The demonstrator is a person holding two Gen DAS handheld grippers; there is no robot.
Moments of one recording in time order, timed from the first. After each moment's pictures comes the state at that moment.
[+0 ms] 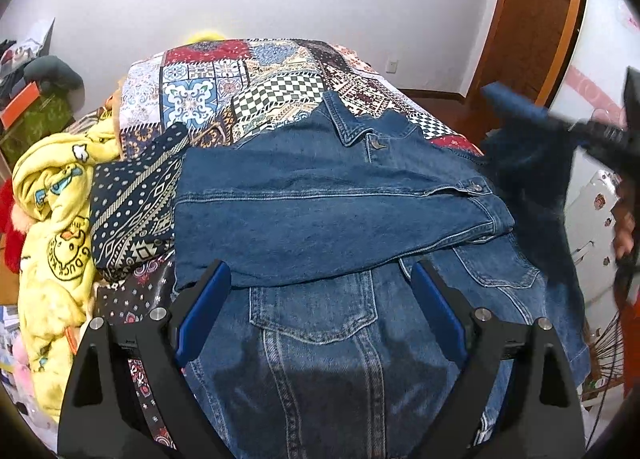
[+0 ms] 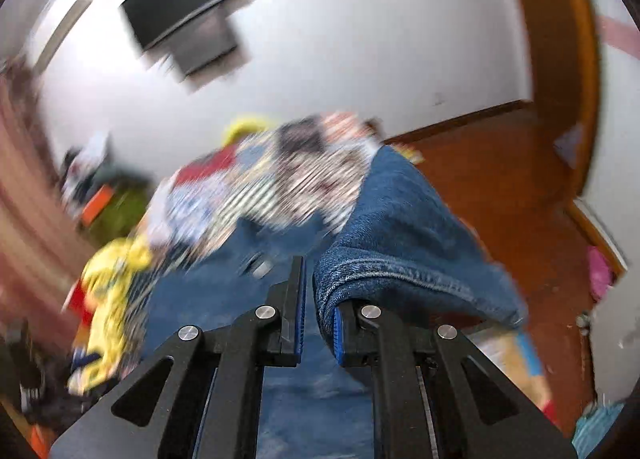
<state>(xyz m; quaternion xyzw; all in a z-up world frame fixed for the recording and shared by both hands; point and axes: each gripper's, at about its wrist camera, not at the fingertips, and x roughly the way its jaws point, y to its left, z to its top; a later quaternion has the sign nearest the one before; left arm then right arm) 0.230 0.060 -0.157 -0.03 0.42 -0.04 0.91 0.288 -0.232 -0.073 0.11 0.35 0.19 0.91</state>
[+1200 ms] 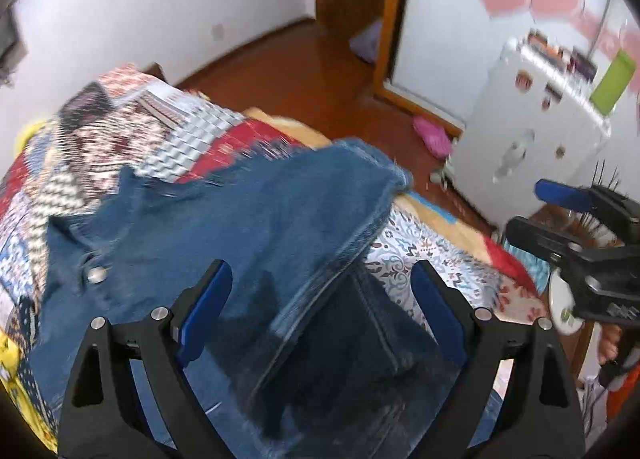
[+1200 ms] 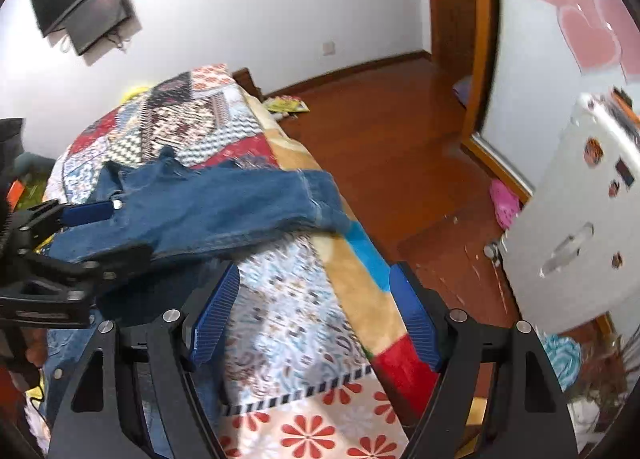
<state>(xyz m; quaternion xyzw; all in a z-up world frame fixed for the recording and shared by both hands) 0.366 -0.252 -0.193 0.17 0.48 -0.27 0.82 0.263 -0.361 -0.140 0.10 0.44 0.00 0.89</state>
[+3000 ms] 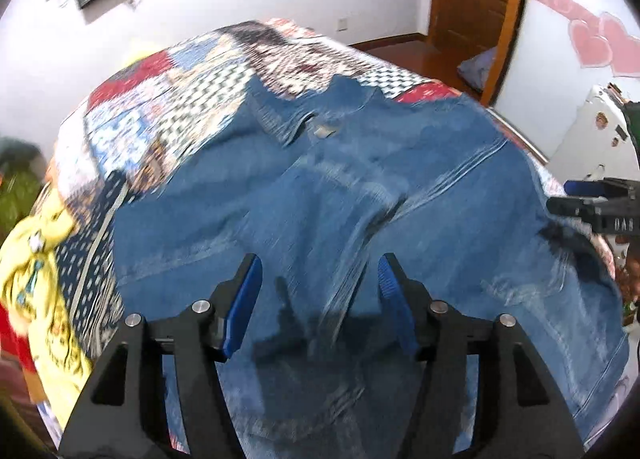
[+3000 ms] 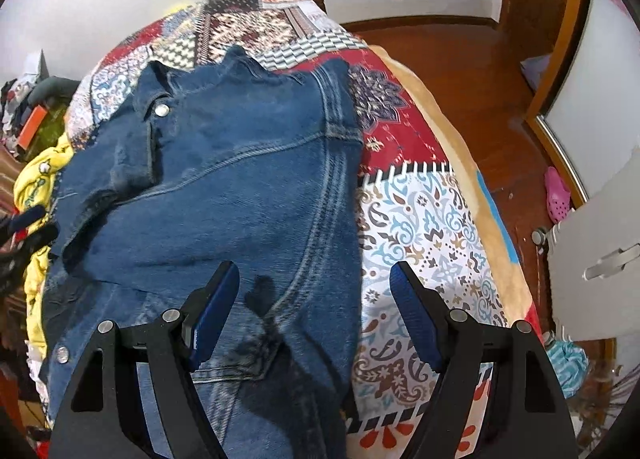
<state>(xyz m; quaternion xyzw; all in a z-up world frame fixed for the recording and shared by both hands) 0.317 -0.015 -0.188 0.10 0.46 -0.12 0.87 0.286 -0.263 -0.174 0.04 0.53 0.09 0.84</state>
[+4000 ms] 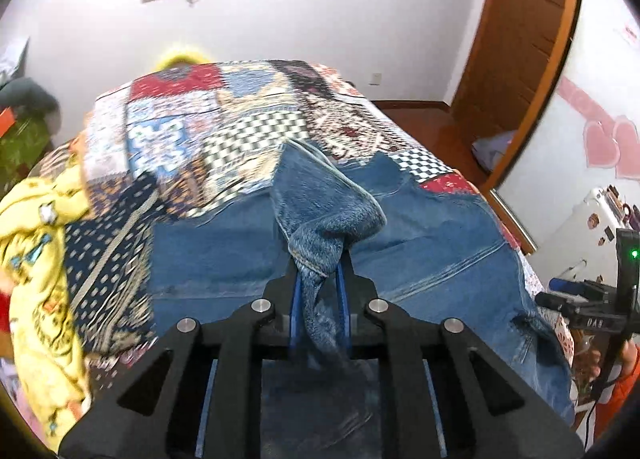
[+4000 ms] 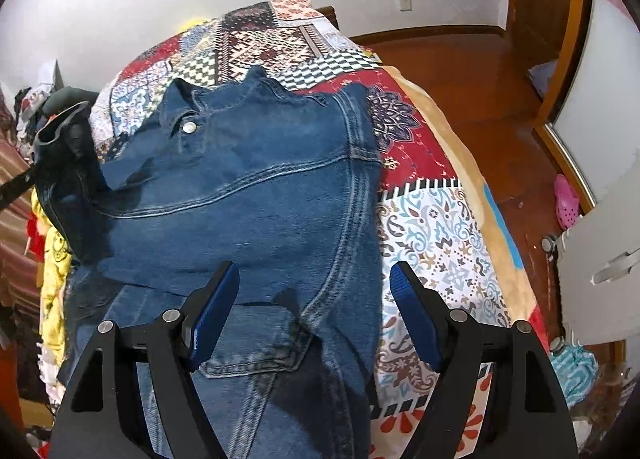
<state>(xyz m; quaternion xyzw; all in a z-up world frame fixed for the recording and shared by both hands) 0.312 0.063 -0.129 -0.03 0.40 -0.07 0.91 0.278 -0.258 -0.156 0.06 0.51 0.11 0.85</state>
